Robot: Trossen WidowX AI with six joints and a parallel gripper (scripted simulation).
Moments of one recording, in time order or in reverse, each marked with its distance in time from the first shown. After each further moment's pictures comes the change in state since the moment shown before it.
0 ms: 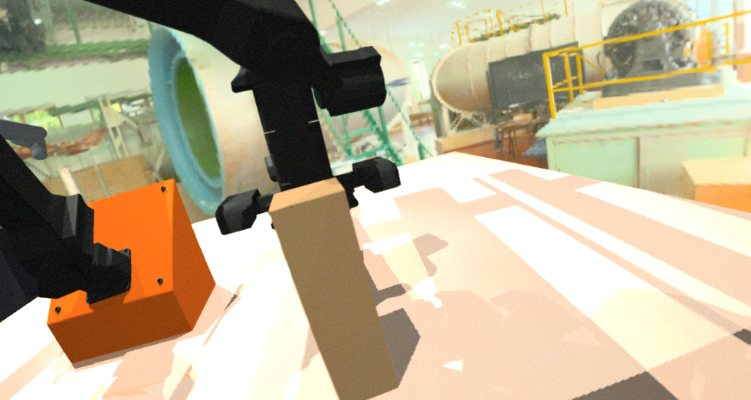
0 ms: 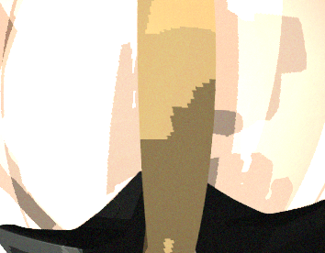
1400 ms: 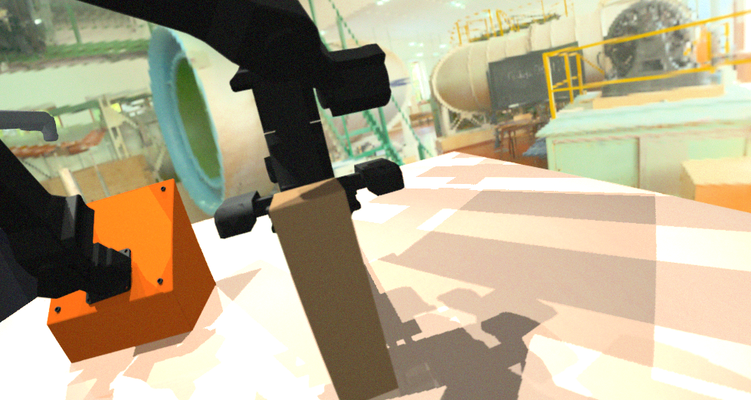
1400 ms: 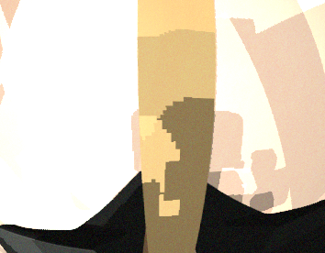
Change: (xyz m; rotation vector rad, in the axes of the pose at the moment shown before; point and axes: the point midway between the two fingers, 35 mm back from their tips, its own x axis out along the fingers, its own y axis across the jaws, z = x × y) arm 0.000 -0.001 -0.009 -0.001 -0.006 0.001
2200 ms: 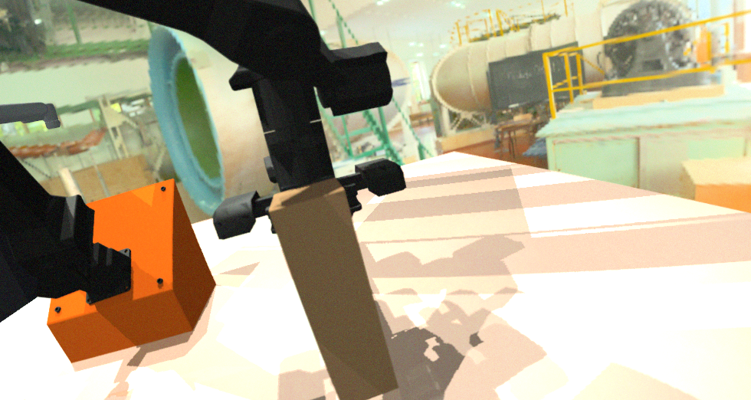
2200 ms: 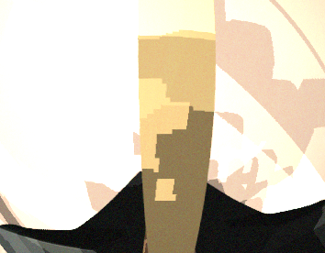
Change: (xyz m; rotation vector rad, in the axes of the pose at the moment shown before) arm -0.001 0.000 -0.004 -0.002 -0.002 0.004
